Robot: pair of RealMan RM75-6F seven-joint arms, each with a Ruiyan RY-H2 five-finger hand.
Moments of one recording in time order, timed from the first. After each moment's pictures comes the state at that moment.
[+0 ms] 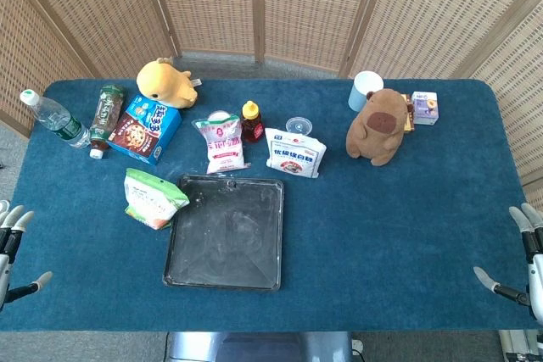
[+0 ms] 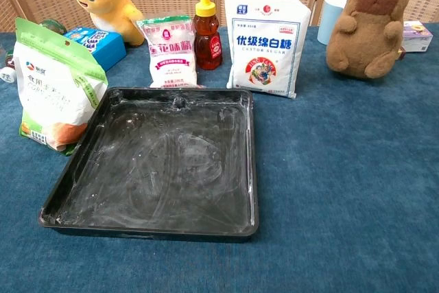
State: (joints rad) left arm 0.03 -1.14 0.02 -1.54 1.60 1.62 -0.03; right arm -0.06 -0.99 0.08 -1.82 -1.51 1.64 0.00
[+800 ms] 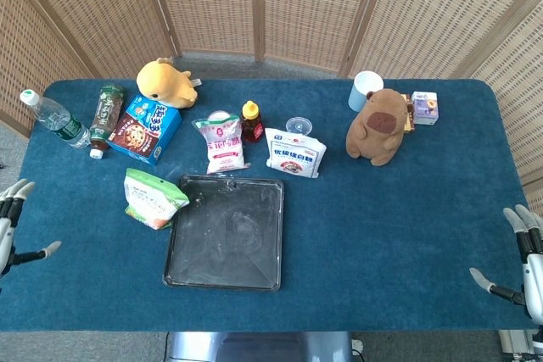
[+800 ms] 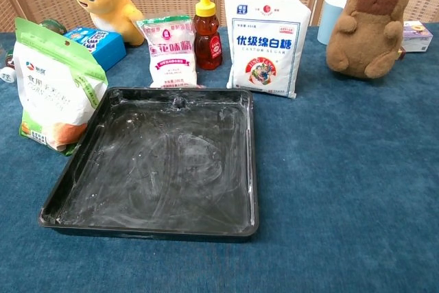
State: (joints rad) left arm -0.12 -1.20 -0.10 -1.40 1.44 1.36 -0.36; right arm -0.06 -0.99 0.07 -1.83 -1.50 1.61 0.01
